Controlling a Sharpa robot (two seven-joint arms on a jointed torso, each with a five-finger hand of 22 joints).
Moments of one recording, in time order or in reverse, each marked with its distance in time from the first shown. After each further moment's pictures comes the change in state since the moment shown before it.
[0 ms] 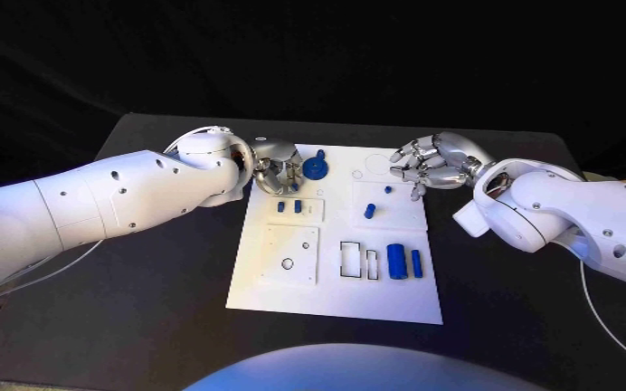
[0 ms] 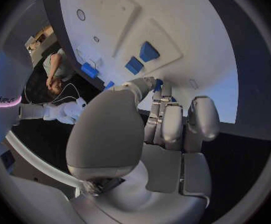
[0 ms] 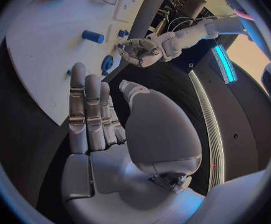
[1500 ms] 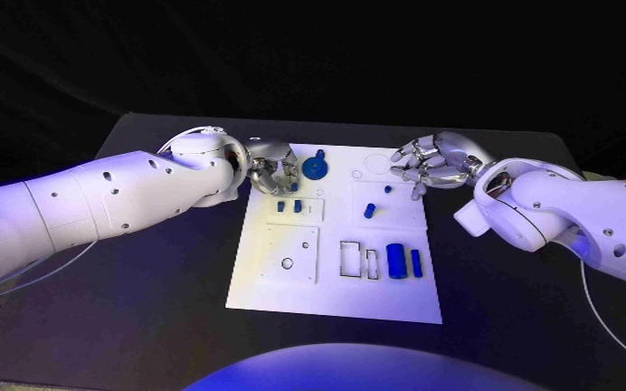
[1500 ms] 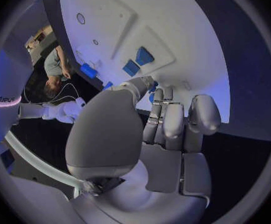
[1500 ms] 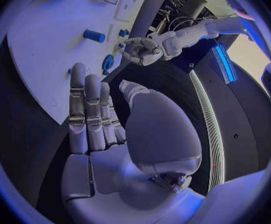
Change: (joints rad) left arm -0.001 -0.023 0.000 0.010 0.005 -0.003 -0.005; left_hand -0.019 -0.004 -0.025 0.012 0.000 -0.014 -0.010 -0.033 0.008 -0.130 0.034 -0.022 0.008 -0.021 0.029 -0.011 -0.044 0.000 -0.028 0.028 -0.035 -0.055; right arm 0.000 -0.002 0.000 -0.003 0.001 0.000 0.000; right_hand 0.000 0.000 0.000 0.000 0.000 0.000 0.000 0.000 -0.001 -0.002 -0.002 0.000 -0.002 0.000 0.000 0.000 0.001 0.000 0.004 0.004 -0.004 -0.002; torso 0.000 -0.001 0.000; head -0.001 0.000
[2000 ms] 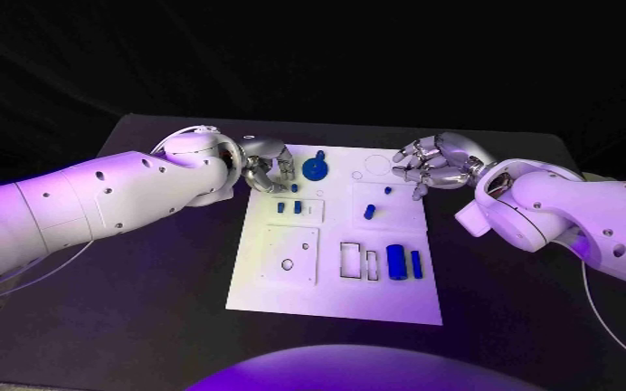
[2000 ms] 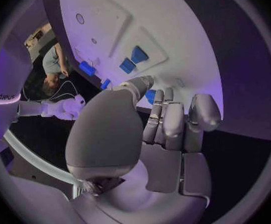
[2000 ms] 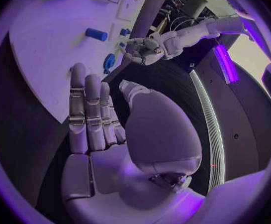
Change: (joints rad) left arm -0.001 -0.025 0.014 -0.004 0.023 -0.013 0.003; left_hand 0.000 0.000 -0.012 -0.006 0.000 -0.038 0.010 -0.035 0.000 -0.046 0.008 0.019 0.007 -0.007 0.007 -0.006 -0.020 0.000 -0.016 0.002 -0.020 -0.029; right arm 0.000 0.001 0.000 -0.012 0.000 0.000 0.000; right_hand 0.008 -0.008 0.010 -0.010 0.000 0.001 0.000 0.000 -0.003 -0.016 0.003 -0.017 -0.019 0.000 0.000 -0.012 0.007 0.000 0.002 0.000 -0.013 -0.014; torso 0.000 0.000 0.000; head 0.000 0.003
